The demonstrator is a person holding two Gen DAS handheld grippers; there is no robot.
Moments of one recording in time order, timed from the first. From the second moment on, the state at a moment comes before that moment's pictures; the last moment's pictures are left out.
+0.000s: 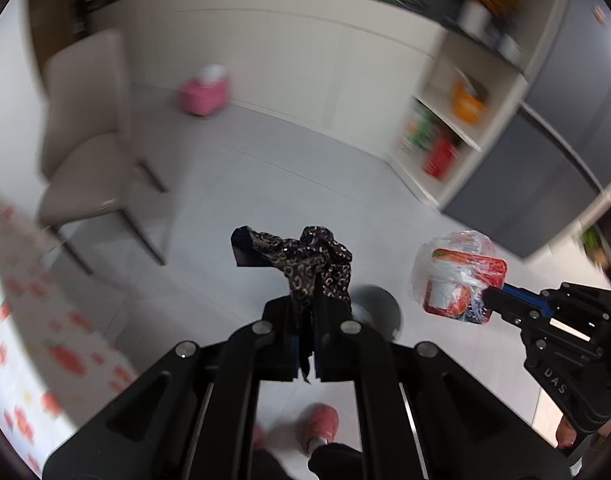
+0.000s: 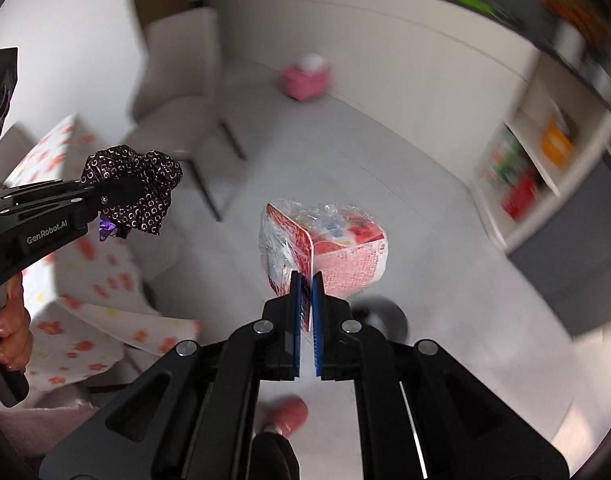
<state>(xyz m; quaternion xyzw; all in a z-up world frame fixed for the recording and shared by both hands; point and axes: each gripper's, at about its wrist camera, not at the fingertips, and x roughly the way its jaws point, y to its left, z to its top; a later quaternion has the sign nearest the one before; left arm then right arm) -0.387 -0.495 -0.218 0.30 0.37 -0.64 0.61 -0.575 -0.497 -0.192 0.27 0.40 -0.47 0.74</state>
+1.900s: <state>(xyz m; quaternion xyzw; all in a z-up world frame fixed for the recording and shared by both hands) -0.500 -0.587 -0.373 0.41 0.31 -0.65 0.56 -0.633 -0.568 -0.344 0.35 0.37 -0.59 0.63</state>
